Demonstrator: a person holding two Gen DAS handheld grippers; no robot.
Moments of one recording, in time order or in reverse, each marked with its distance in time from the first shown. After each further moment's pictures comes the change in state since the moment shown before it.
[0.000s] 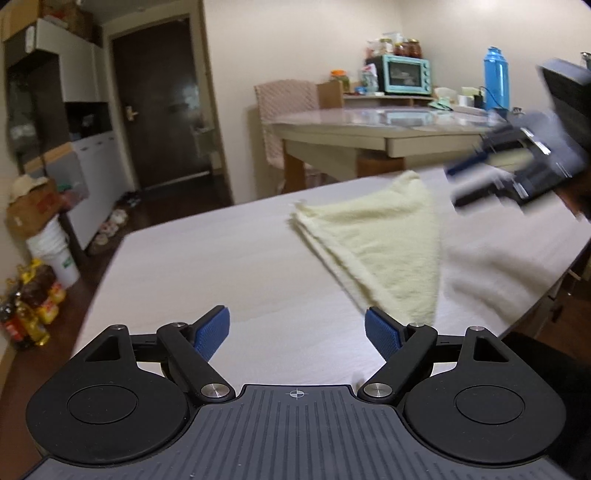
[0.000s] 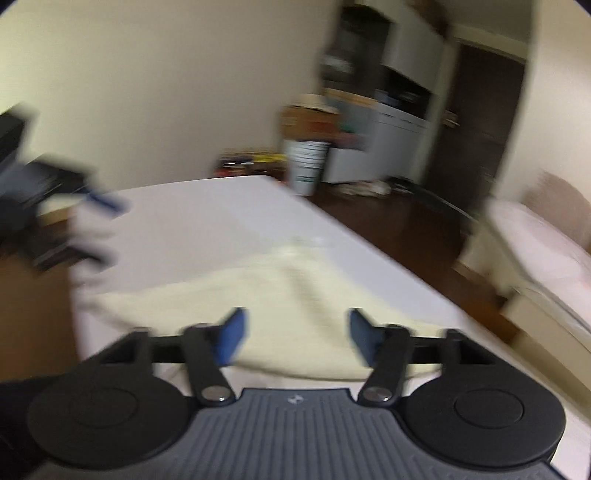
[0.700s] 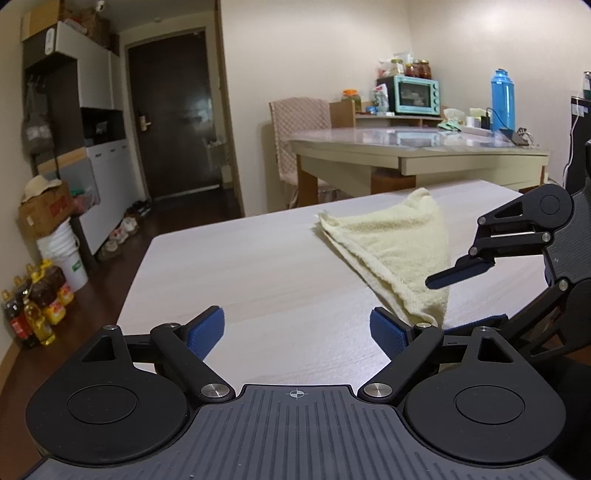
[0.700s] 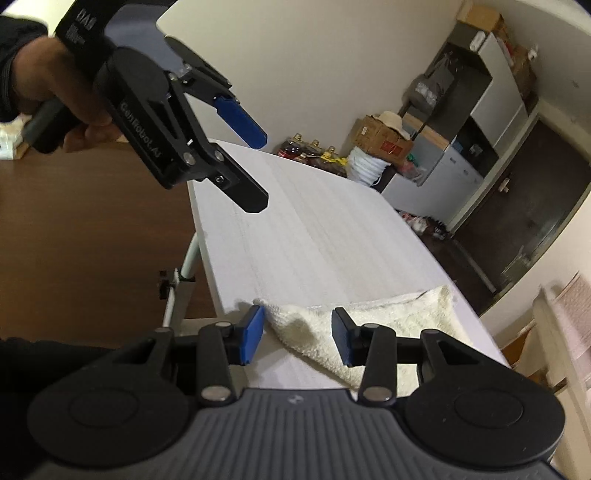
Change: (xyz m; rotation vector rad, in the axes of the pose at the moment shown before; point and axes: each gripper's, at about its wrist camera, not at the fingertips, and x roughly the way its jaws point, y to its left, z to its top) left arm -0.025 0.019 -0.013 -0.032 -0.058 0.010; right arm 0.042 0.134 0.007 -0.288 0.029 -0.056
